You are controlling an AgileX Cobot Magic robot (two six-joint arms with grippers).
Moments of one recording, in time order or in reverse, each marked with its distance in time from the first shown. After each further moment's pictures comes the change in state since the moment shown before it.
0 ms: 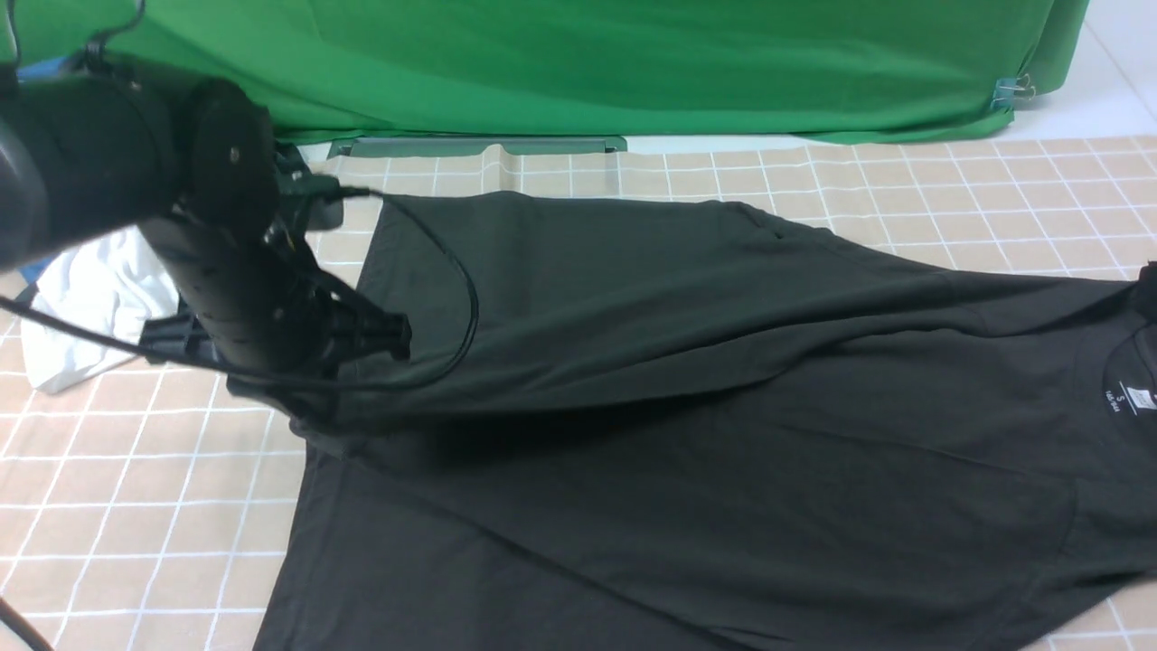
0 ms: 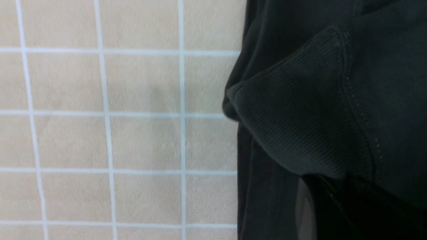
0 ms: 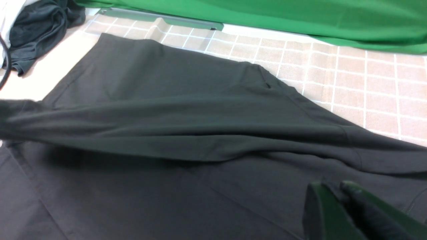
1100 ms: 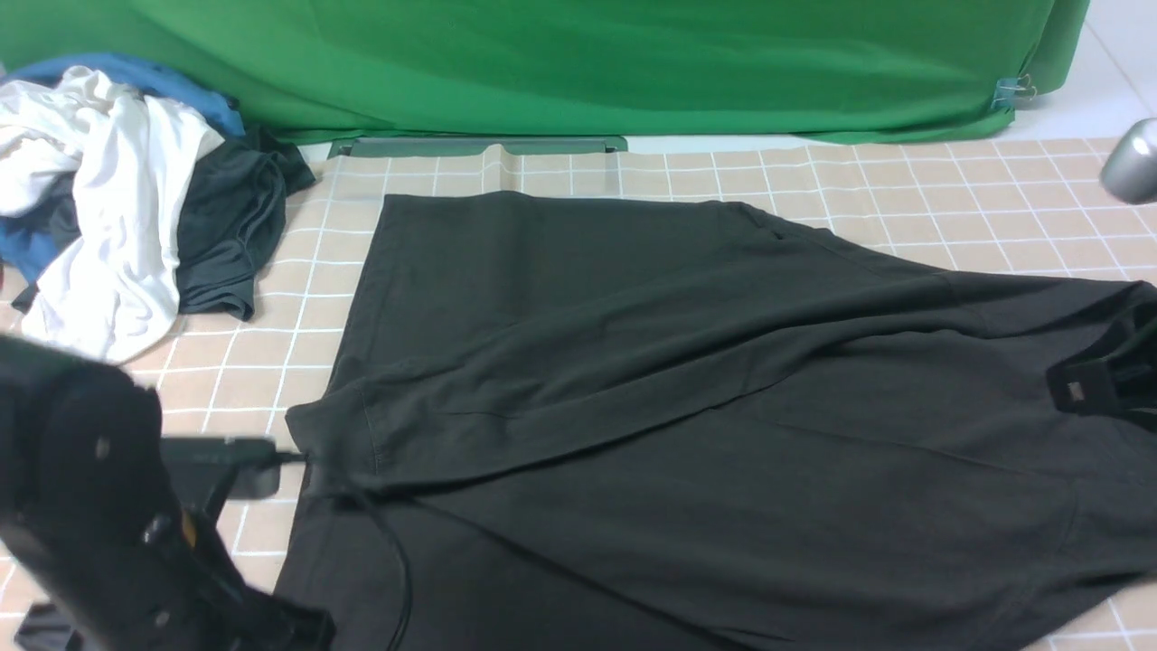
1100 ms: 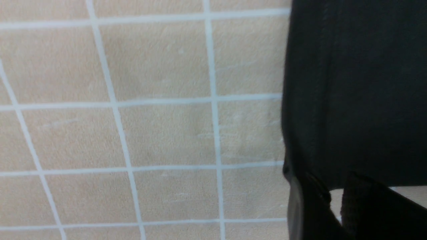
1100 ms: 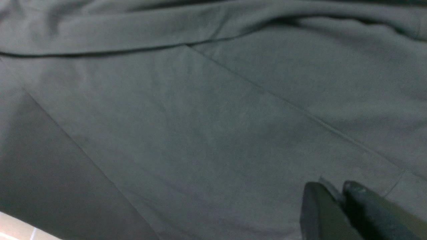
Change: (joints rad) right arm -0.002 0.326 -0.185 -0.023 0.352 0.049; left arm -0.062 -0.356 0.536 -0.112 0.022 0.056
